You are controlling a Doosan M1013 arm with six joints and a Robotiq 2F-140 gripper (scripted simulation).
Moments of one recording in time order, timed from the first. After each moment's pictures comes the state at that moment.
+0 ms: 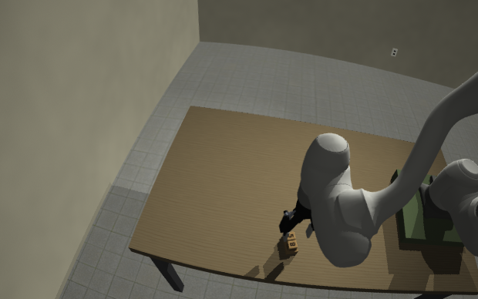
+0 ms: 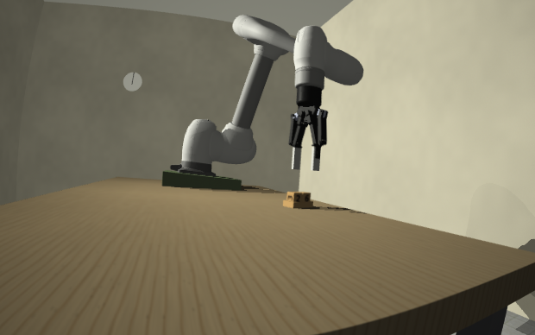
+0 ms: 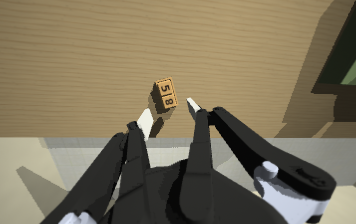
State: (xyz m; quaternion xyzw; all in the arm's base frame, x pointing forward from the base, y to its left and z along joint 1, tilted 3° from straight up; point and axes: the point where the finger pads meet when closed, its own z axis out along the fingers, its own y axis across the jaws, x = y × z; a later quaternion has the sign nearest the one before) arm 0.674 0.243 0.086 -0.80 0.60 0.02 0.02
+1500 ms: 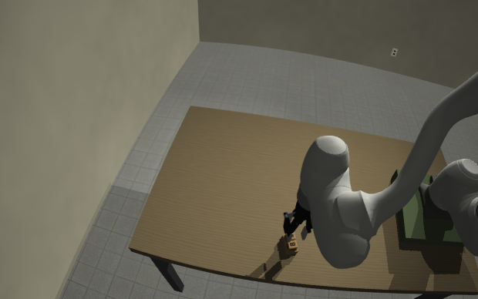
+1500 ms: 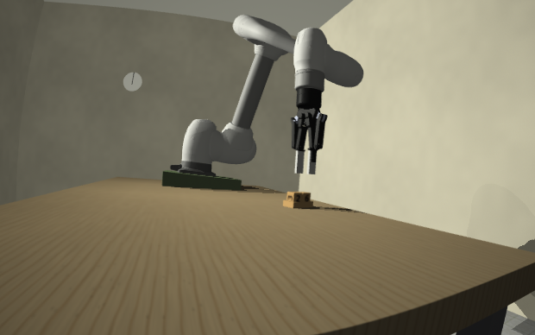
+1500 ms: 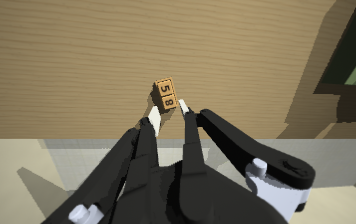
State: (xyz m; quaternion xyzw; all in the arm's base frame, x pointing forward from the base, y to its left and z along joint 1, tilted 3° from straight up) arm 0.674 0.244 0.079 -0.80 0.60 0.02 0.02
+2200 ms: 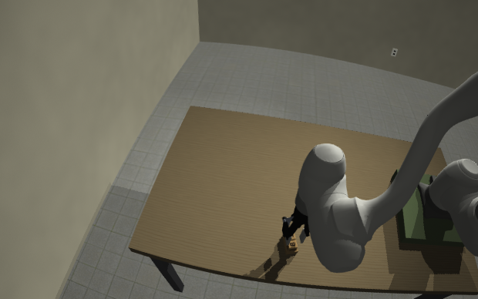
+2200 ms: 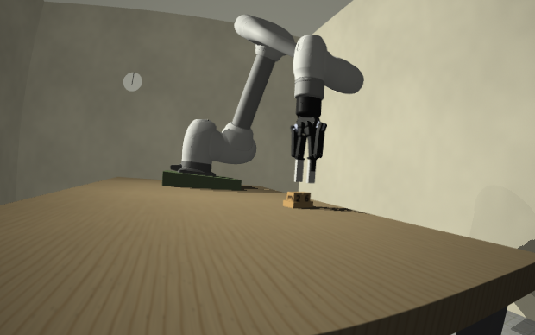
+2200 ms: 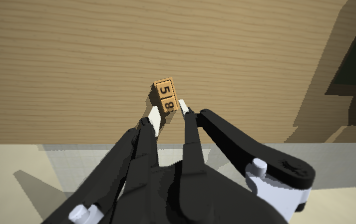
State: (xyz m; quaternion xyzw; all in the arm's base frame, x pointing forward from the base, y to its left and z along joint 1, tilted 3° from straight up) arm 0.674 0.245 0.053 -0.80 0.60 0.02 0.02
